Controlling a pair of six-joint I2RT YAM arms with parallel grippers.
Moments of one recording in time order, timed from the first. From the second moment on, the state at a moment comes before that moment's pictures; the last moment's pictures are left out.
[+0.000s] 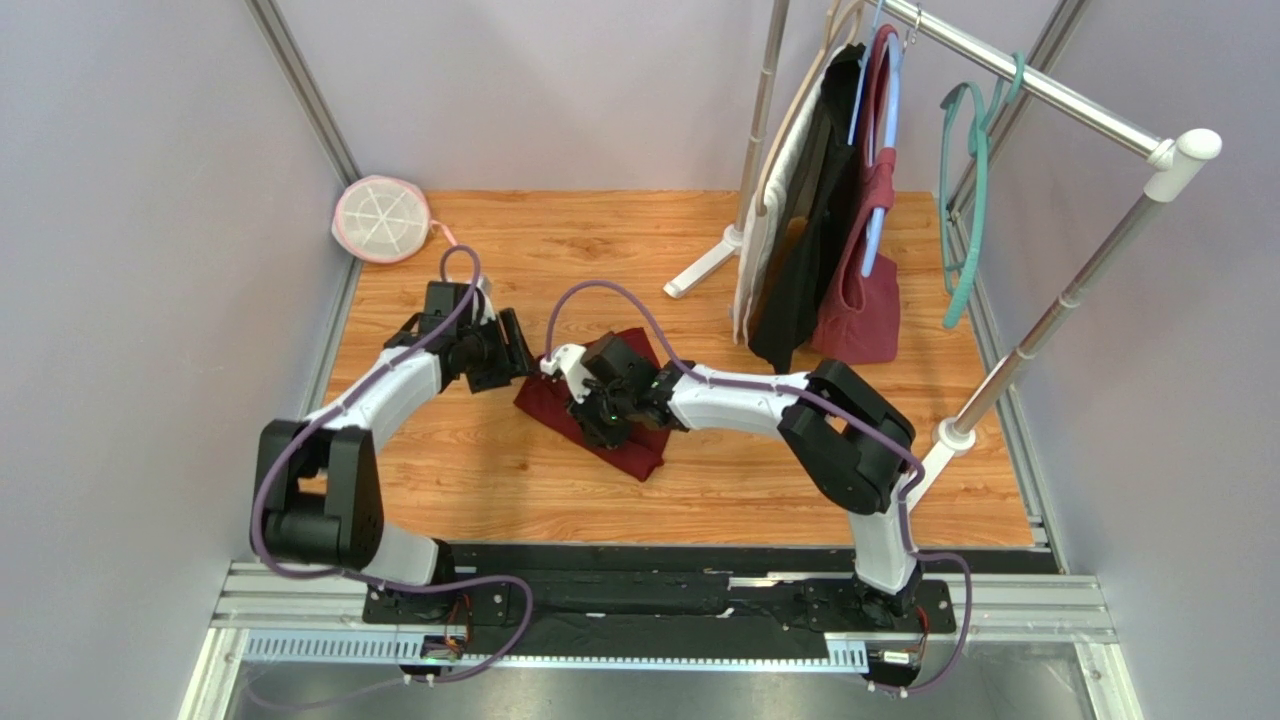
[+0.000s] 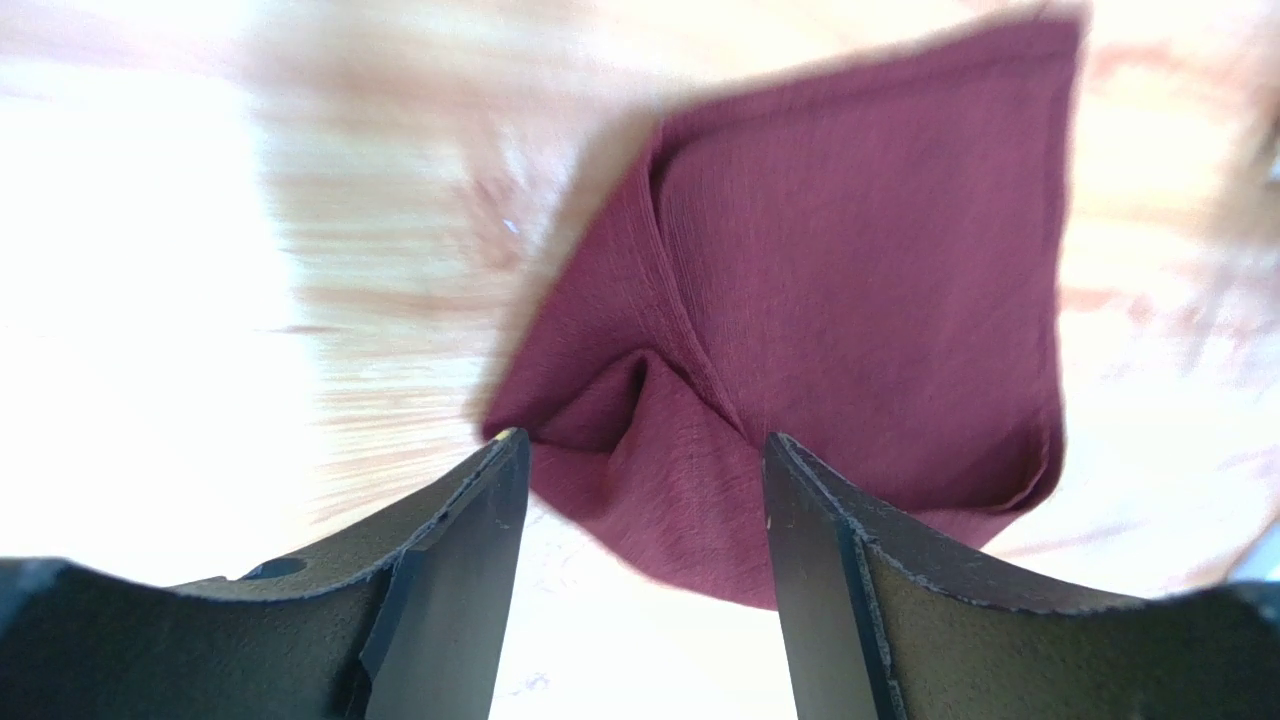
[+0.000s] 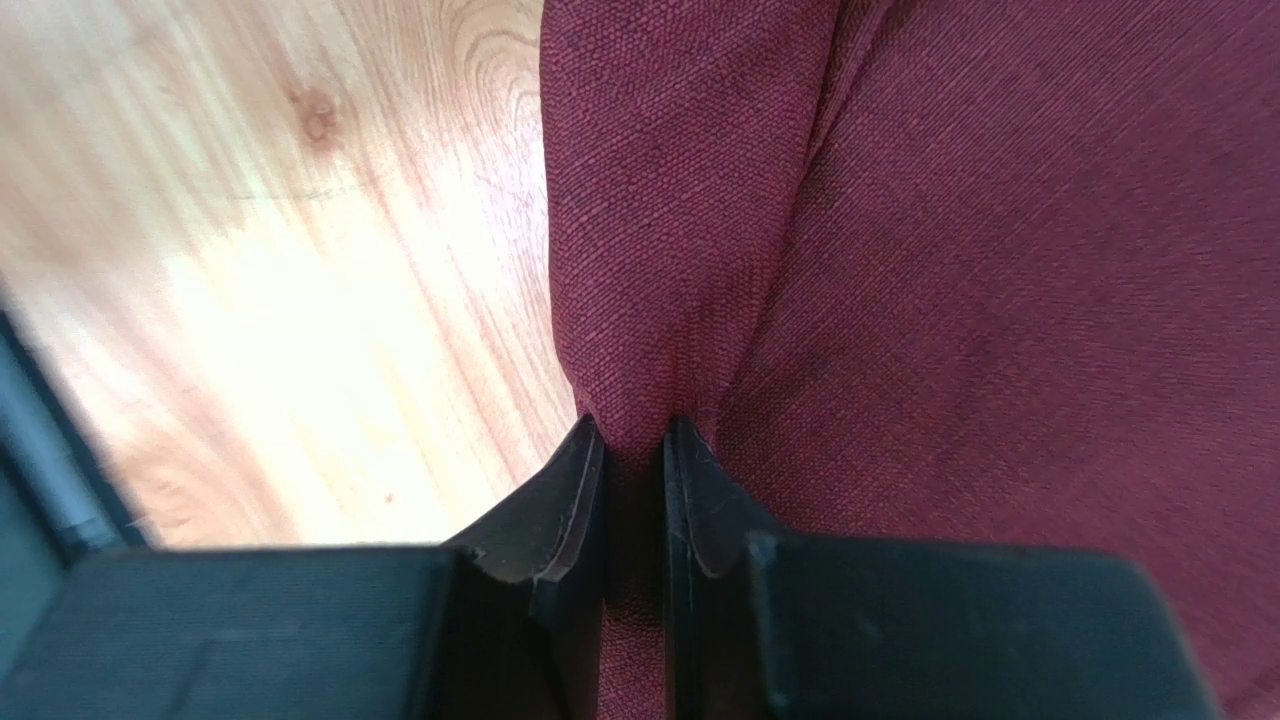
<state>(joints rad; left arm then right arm) -0.12 1.48 0.86 -0.35 0.26 -0.44 0.97 1.98 1.29 -0.19 -0.17 -0.02</state>
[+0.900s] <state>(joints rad) -0.11 1.45 0.76 -0.21 0.30 -0.44 0.66 2.28 1.52 -0.33 -0.99 0.28</state>
